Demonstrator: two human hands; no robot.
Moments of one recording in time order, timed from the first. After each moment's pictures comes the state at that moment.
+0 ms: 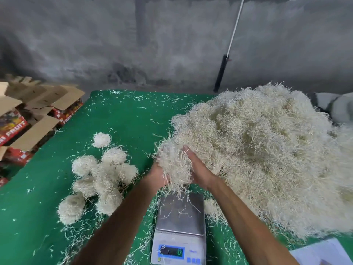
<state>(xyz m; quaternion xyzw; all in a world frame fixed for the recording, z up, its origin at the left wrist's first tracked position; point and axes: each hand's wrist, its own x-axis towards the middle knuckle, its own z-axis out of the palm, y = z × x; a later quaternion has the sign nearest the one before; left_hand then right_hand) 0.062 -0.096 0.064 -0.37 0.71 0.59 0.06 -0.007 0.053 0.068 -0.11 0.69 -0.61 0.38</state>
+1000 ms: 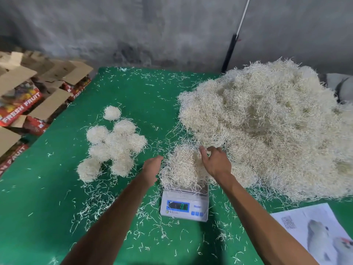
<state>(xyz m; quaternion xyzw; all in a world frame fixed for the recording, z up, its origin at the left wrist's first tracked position) 0.153 -0.108 0.005 -0.45 0.63 0.63 0.07 0.057 0.099 0.014 -0.09 0.97 -0.20 0.07</state>
